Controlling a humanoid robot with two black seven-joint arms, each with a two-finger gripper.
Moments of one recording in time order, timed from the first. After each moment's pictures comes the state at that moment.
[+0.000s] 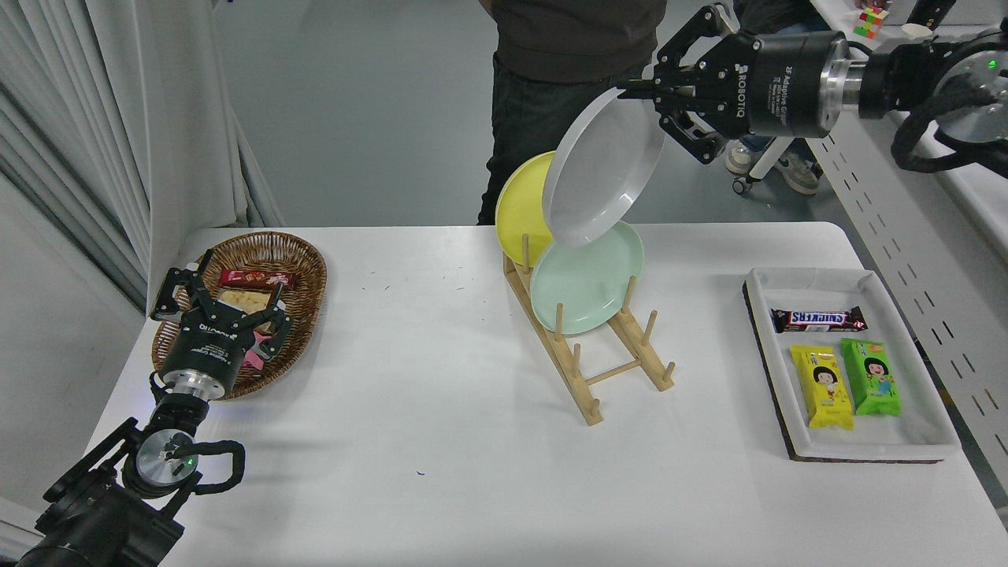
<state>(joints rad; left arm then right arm) -0.40 0.28 -1.19 -0.64 0.14 -0.56 -0.39 1.67 -0.69 -0.07 1.16 0.43 0.33 -0.26</state>
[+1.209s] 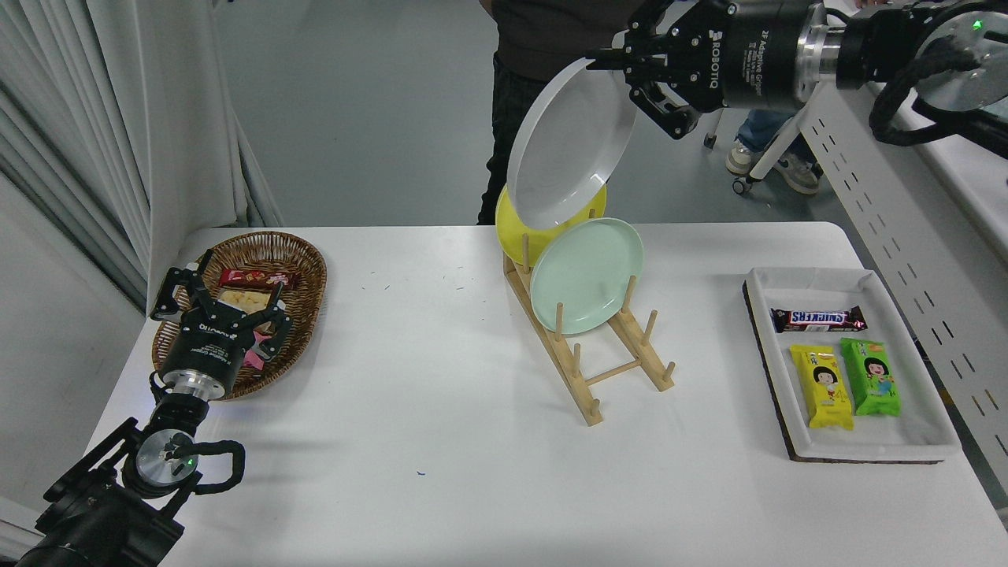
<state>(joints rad) -0.40 0.28 -1.19 -0.64 0.14 -0.56 -0.39 1.72 -0.59 -0.12 1.12 0.53 0.29 -0.29</state>
